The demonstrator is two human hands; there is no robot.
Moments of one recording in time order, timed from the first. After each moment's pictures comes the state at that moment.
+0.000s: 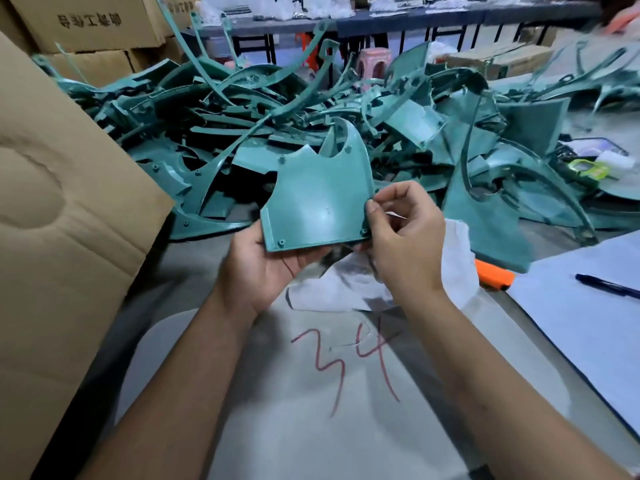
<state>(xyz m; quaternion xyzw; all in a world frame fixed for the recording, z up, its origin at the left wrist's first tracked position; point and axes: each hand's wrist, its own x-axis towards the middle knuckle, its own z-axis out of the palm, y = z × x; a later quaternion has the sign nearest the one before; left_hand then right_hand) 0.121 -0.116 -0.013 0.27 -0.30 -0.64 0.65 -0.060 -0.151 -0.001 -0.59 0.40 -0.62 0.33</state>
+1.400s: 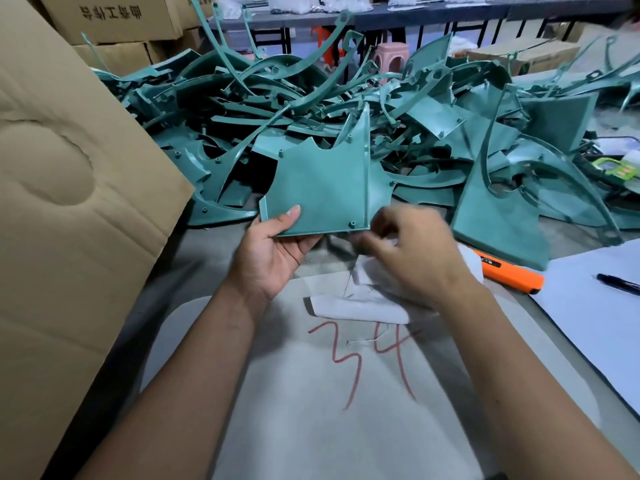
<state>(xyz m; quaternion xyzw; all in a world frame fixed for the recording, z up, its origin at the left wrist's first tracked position) 0.133 -0.120 -0.024 0.27 -0.25 -0.61 0.70 -0.079 -0.156 0.004 -0.83 0.48 -0.26 0.13</state>
